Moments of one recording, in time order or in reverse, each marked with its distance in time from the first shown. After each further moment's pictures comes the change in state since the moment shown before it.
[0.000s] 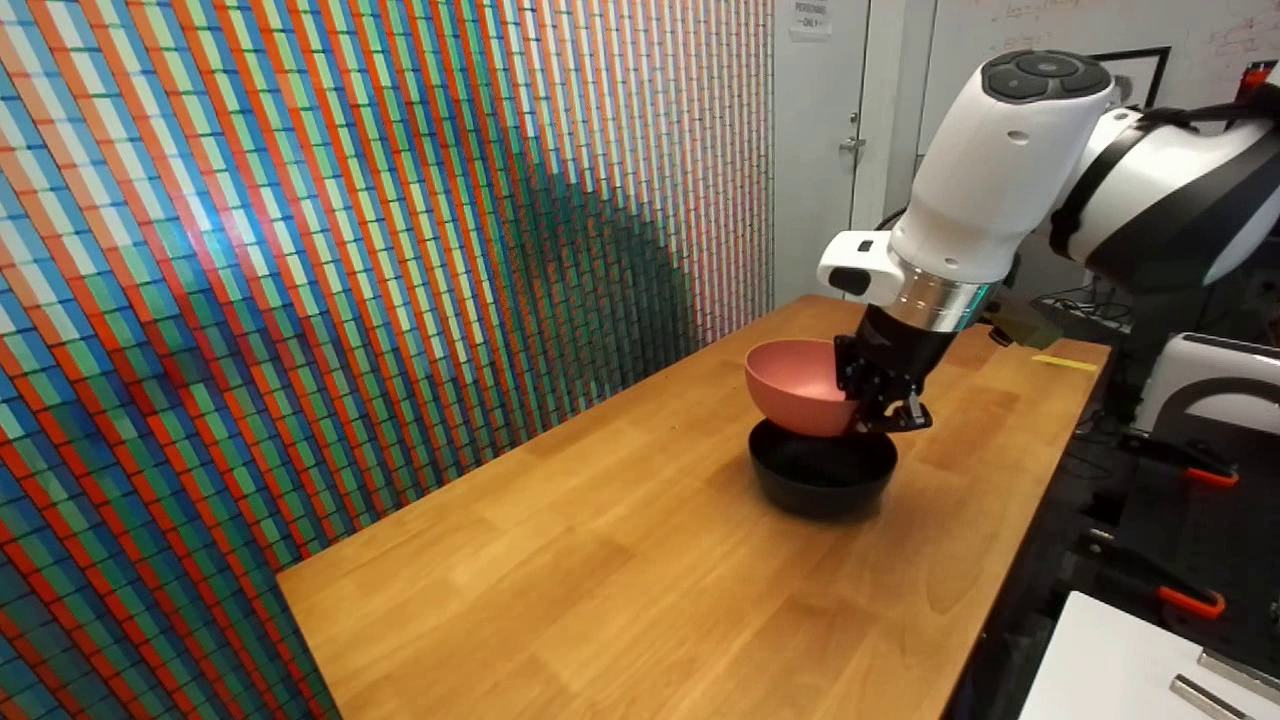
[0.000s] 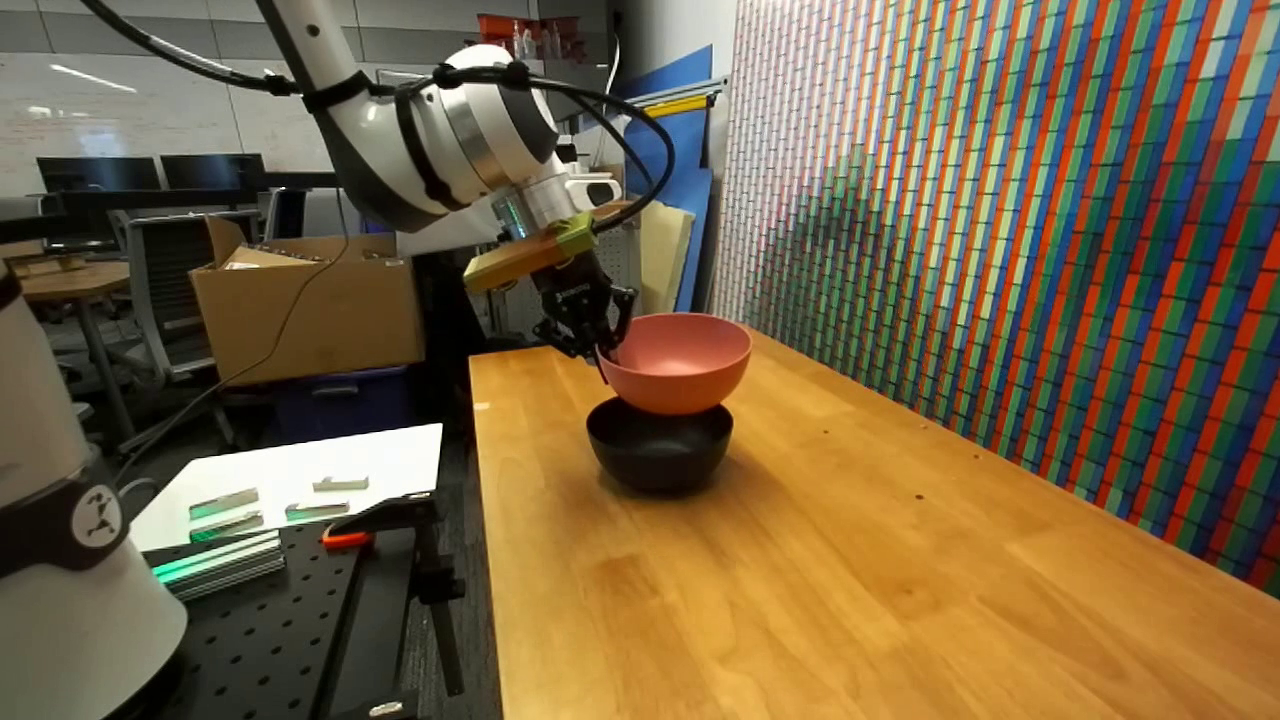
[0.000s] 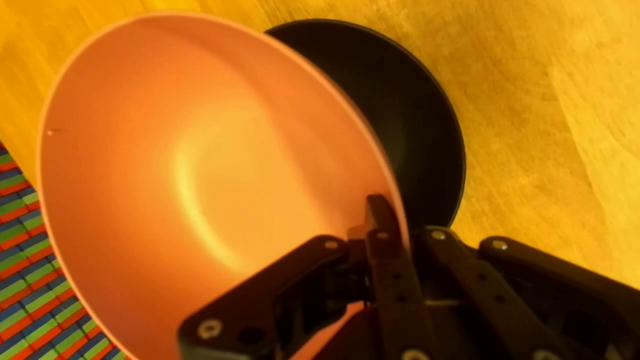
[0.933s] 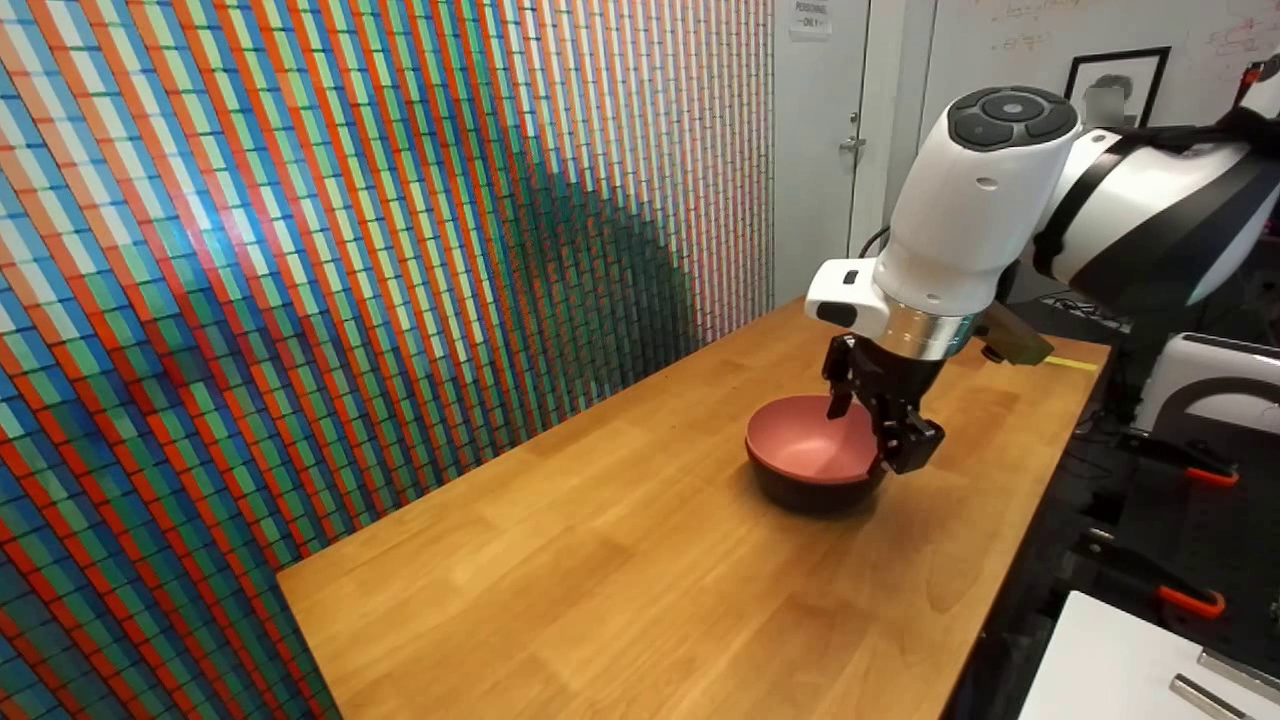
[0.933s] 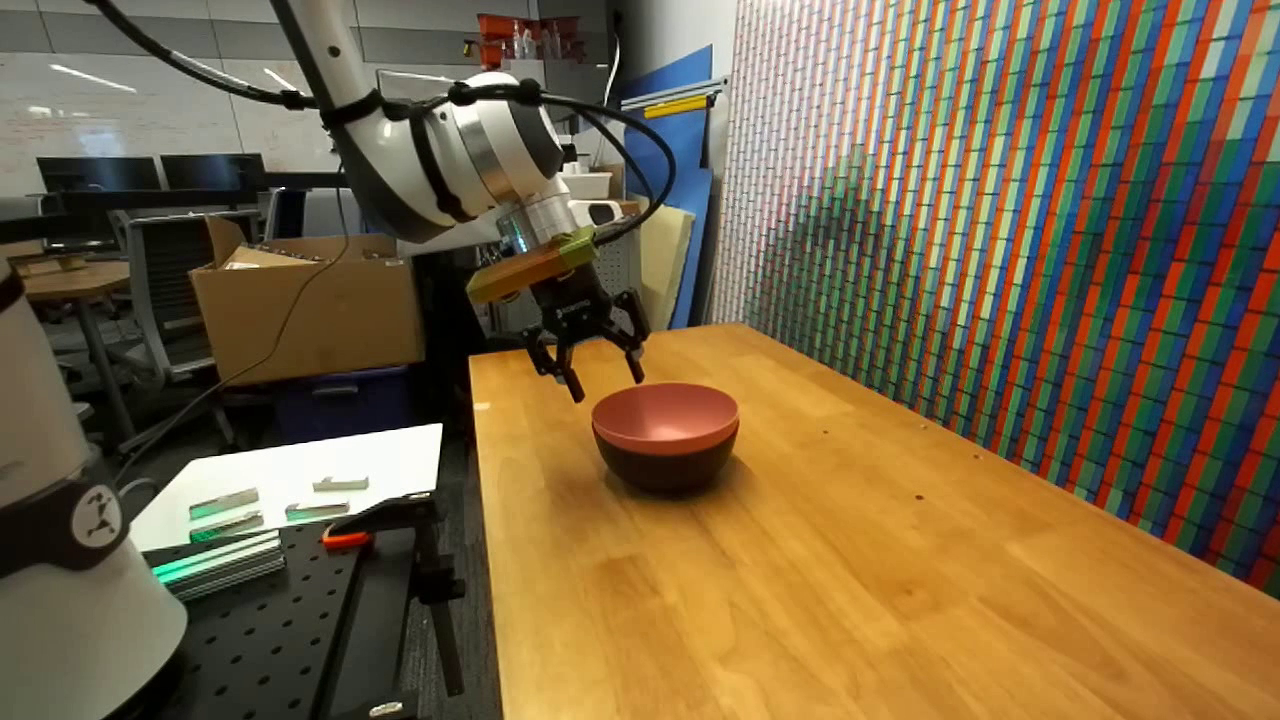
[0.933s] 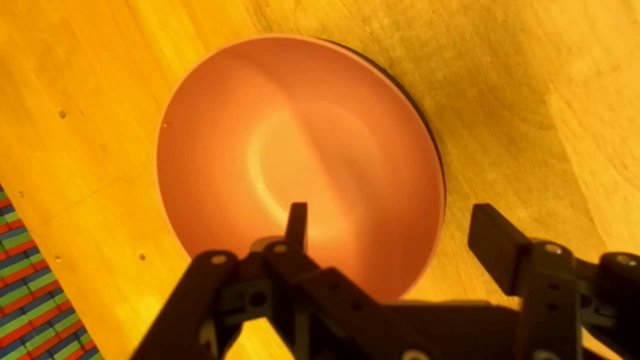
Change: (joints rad) arm 0.031 0.062 0.005 0.043 0.000 -0.083 0.003
